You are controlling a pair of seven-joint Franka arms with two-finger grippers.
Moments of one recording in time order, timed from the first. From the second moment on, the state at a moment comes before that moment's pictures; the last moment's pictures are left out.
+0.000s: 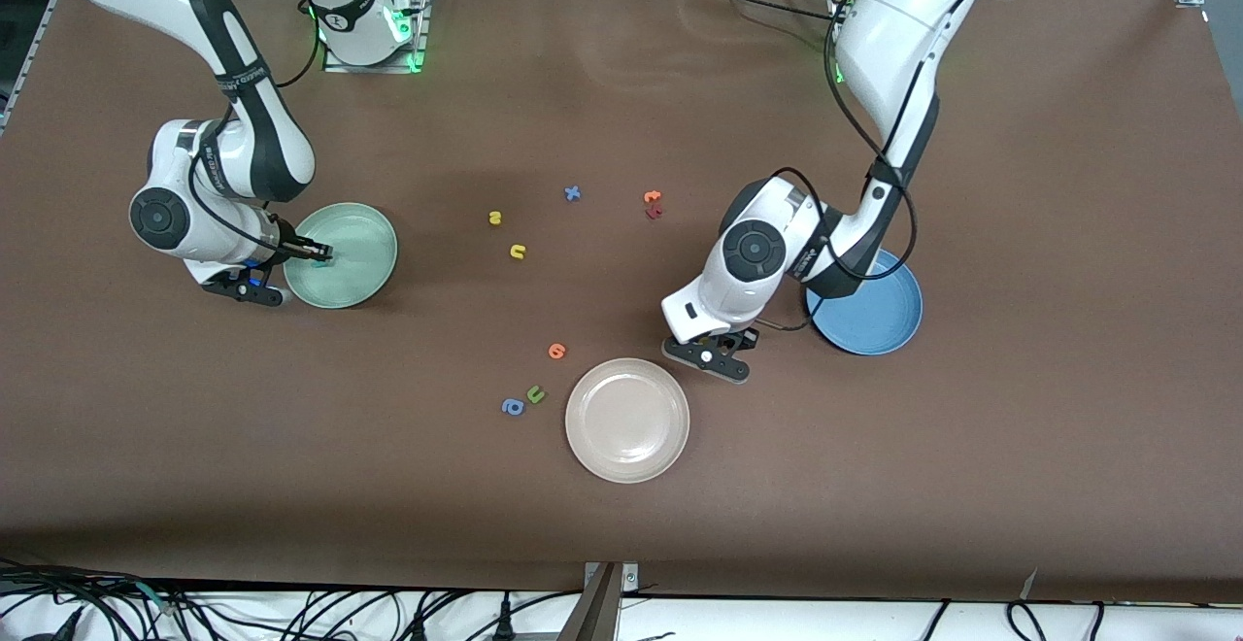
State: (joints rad) left arm -0.45 0.76 -0.10 -1.48 0.06 2.28 -0.21; right arm 0.08 0.34 -0.09 -2.19 0.00 2.27 0.21
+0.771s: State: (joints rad) left arm -0.21 0.63 -0.10 -1.49 0.06 1.92 0.29; right arm 0.10 0.18 0.26 -2.18 0.03 2.13 0.76
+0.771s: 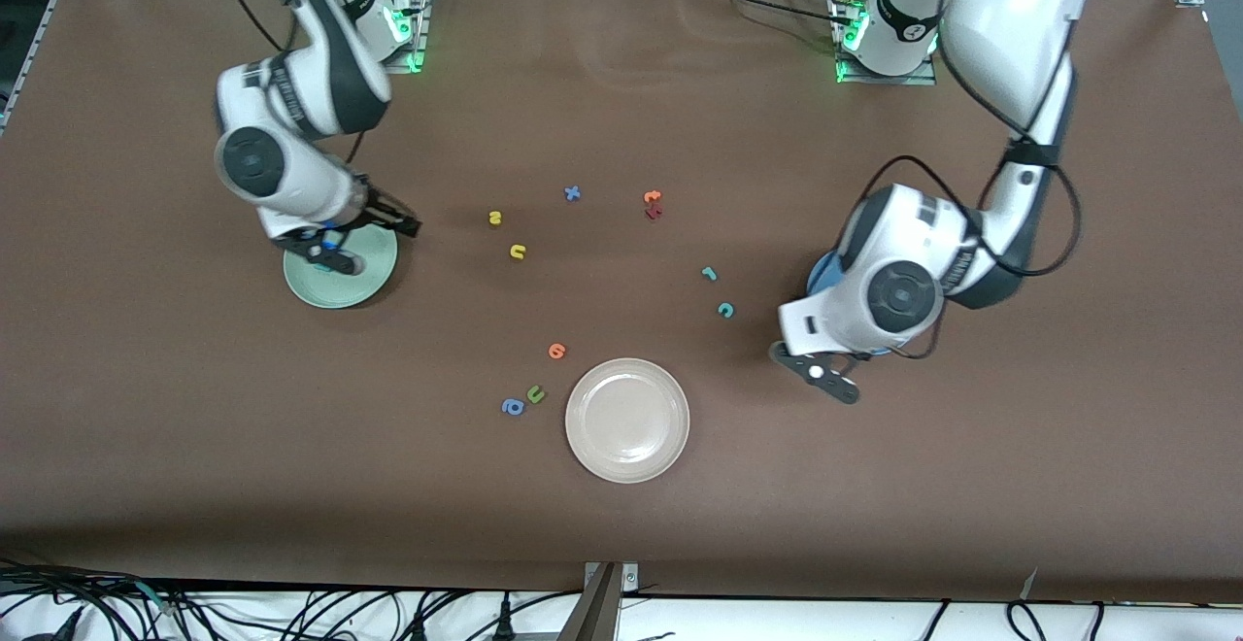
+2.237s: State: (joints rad) left arm -0.11 0.41 -0.10 -2.00 0.06 2.23 0.36; right arm 0.14 0.38 0.41 -2.35 0.03 2.63 1.07
